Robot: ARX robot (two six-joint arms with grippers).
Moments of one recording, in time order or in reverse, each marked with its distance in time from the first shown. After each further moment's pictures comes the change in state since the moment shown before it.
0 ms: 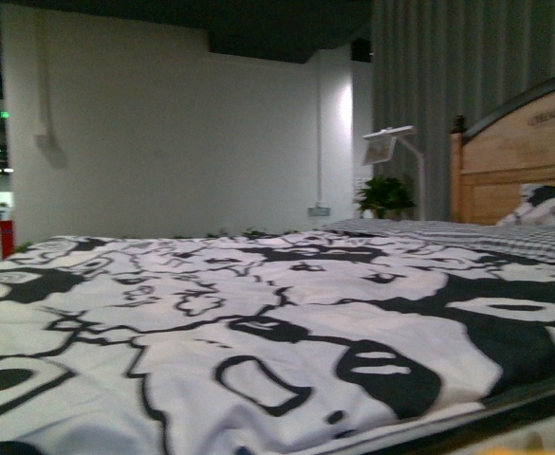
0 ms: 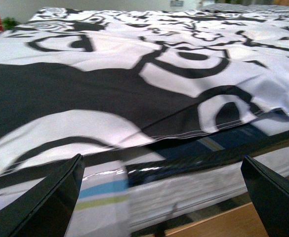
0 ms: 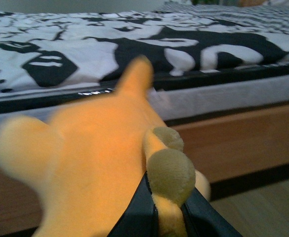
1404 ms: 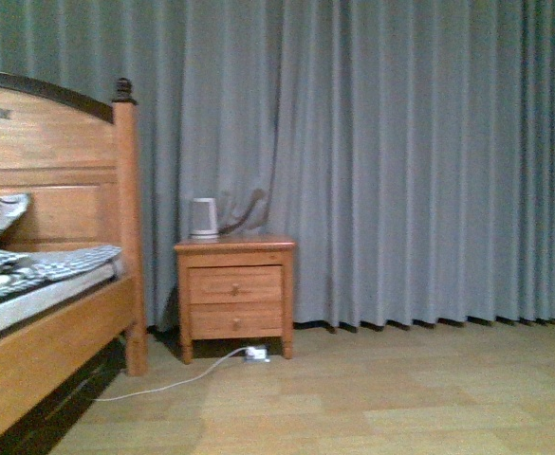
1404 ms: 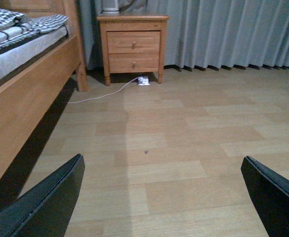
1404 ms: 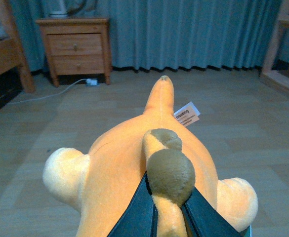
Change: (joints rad) left arm 0.000 0.002 0.000 0.000 0.004 0.000; right arm -0.001 0.001 0.000 -0.002 0.010 -0.002
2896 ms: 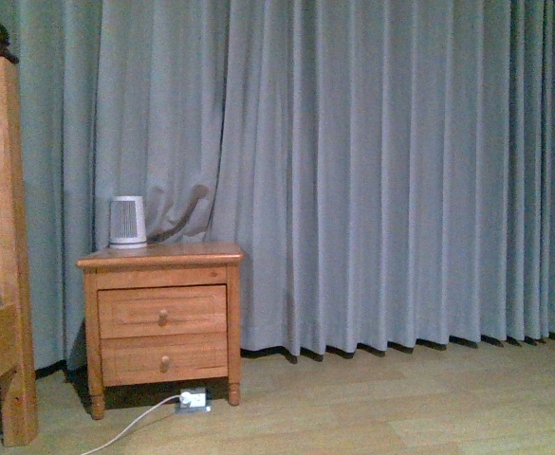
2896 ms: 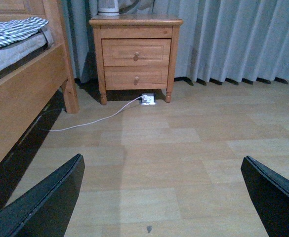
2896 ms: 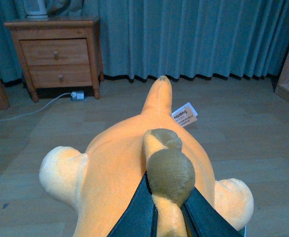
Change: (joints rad) left arm 0.000 -0.001 0.000 0.000 -0.004 0.000; right arm 0.000 0.000 0.000 0.000 -0.008 0.000
